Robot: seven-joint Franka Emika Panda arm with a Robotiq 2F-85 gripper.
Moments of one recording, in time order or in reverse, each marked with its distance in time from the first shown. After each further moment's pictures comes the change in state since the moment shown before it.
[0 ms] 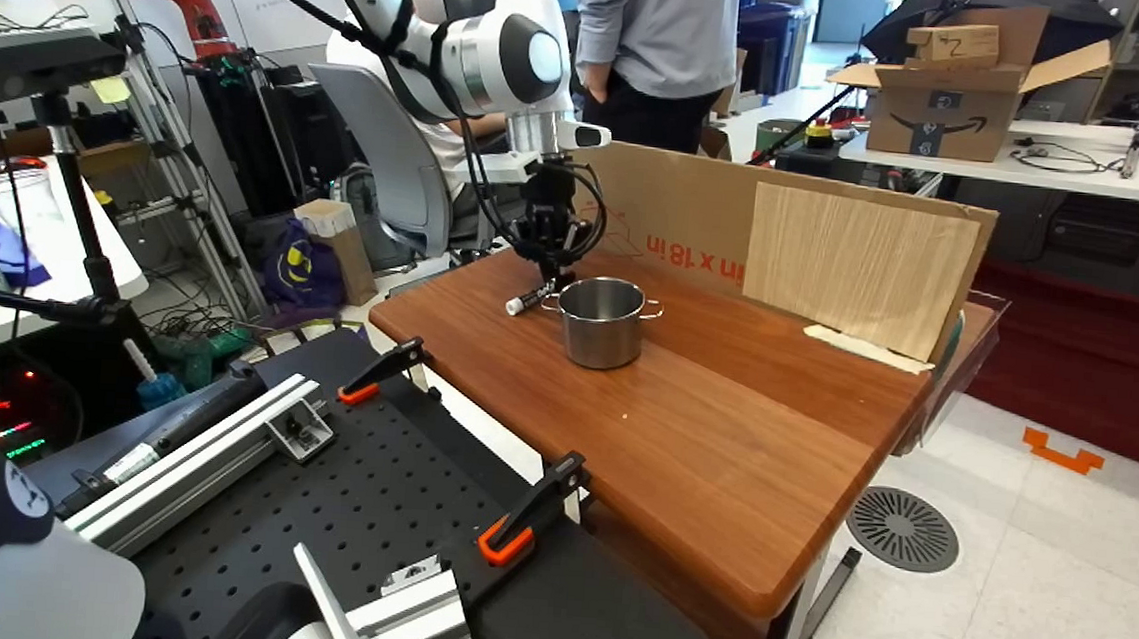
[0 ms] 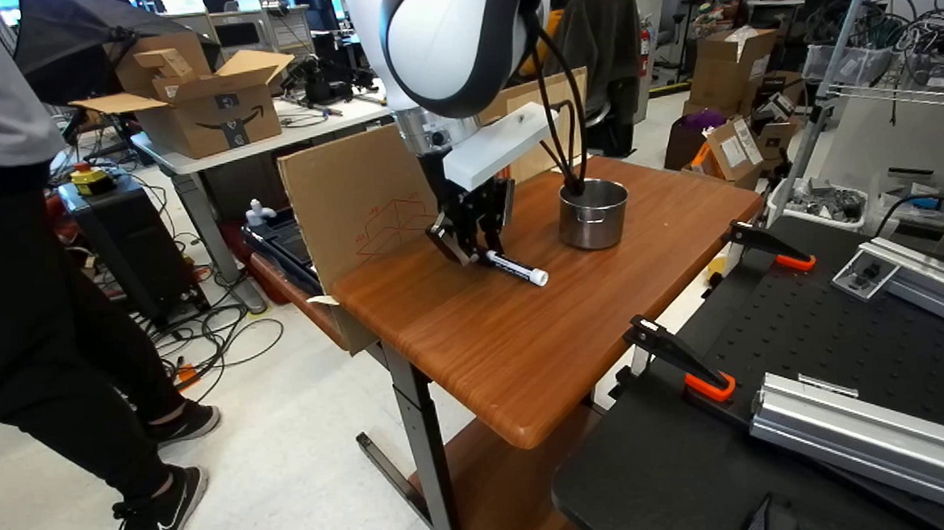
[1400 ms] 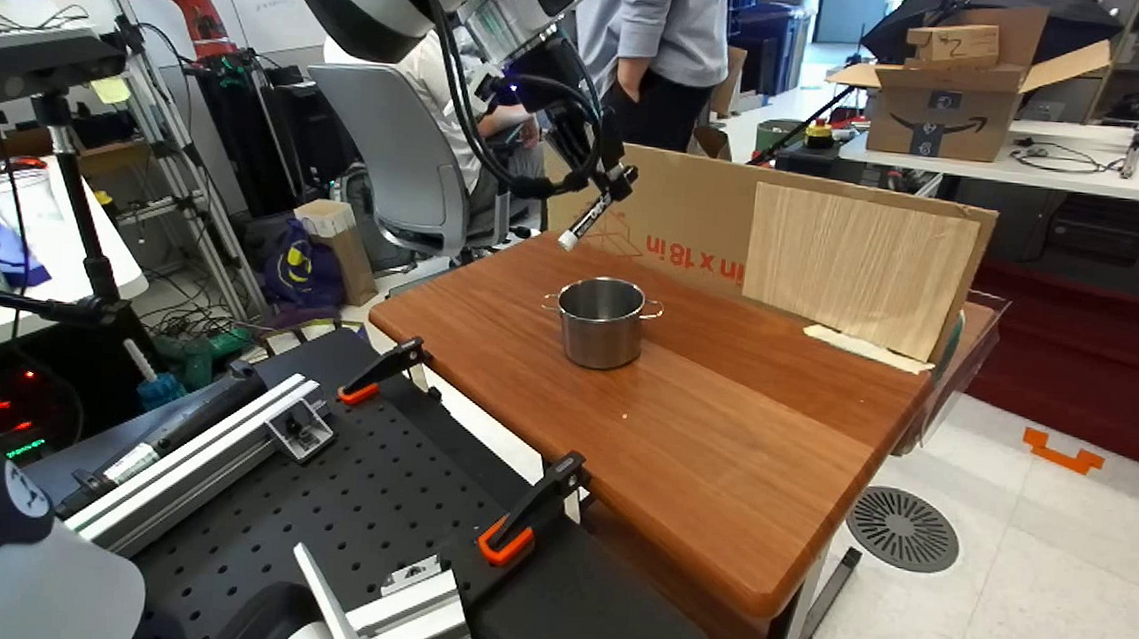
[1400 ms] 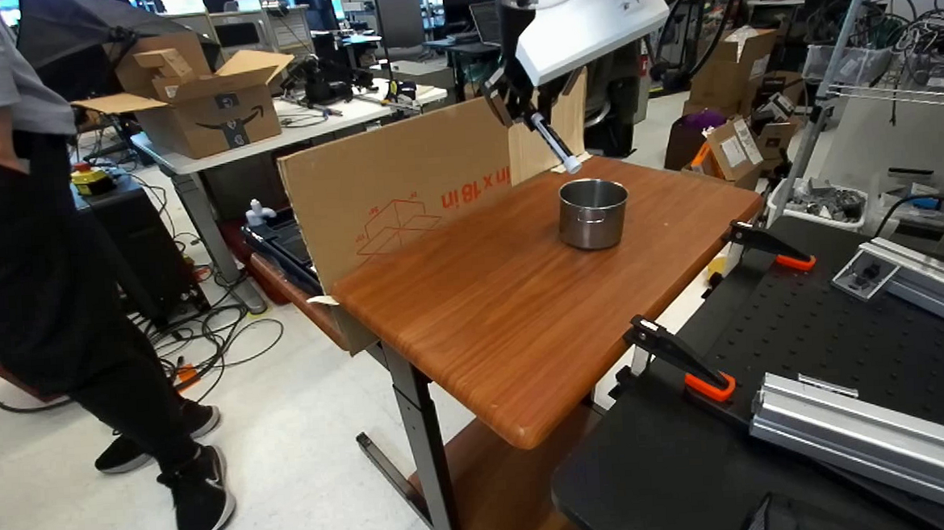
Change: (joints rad) arm 0.058 -0.484 -0.197 -0.437 -0.671 0.271 0.777
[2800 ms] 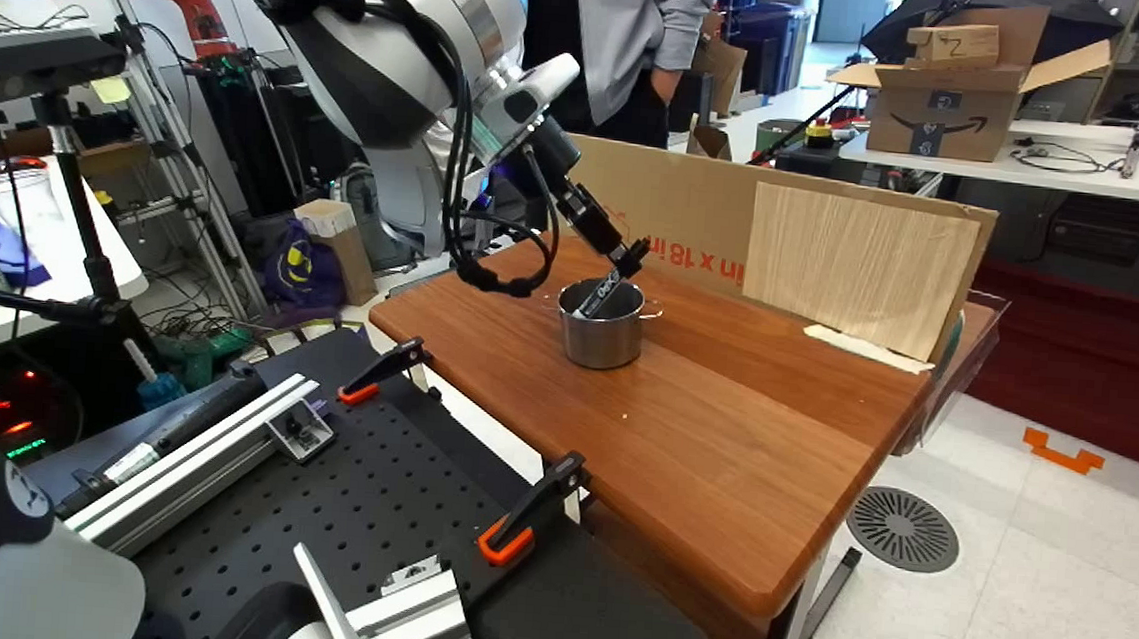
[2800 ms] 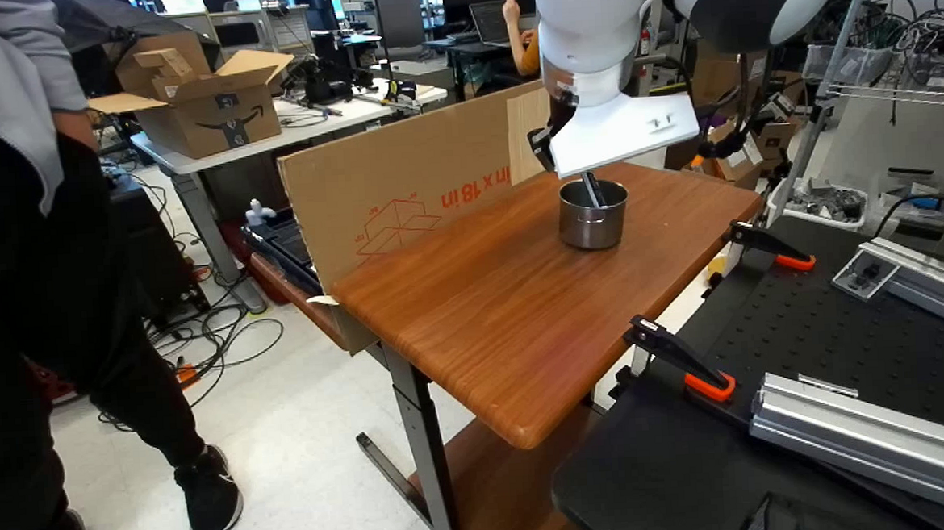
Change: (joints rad) arm 0.005 0.088 -0.042 -0.080 -0.449 -0.005 0.705
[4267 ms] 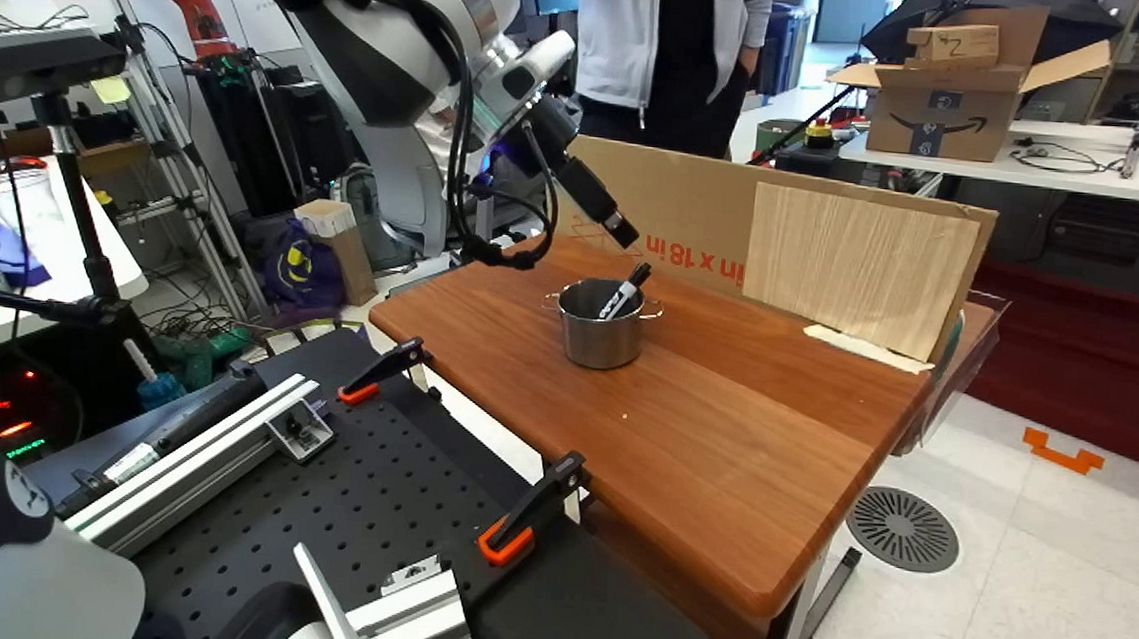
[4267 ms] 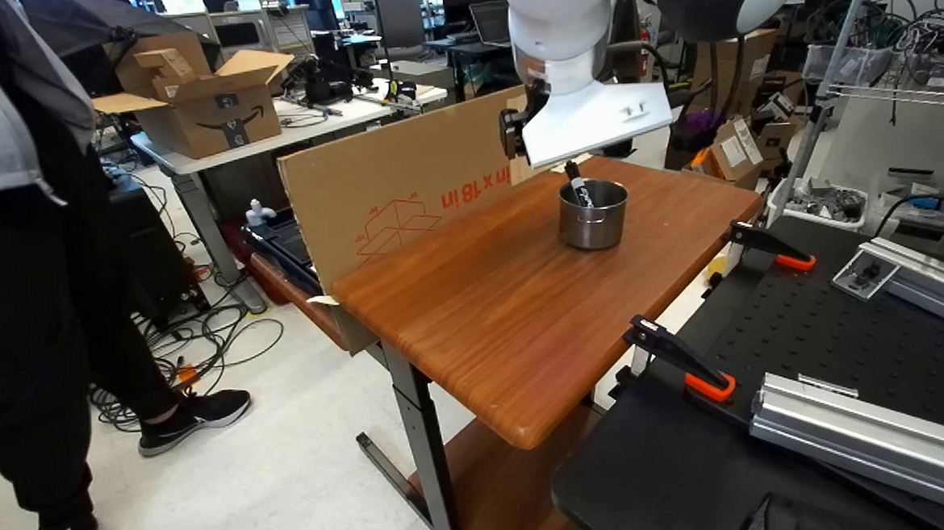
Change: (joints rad) arm -0.203 -0.009 0.261 0.056 0.004 -0.113 -0.016
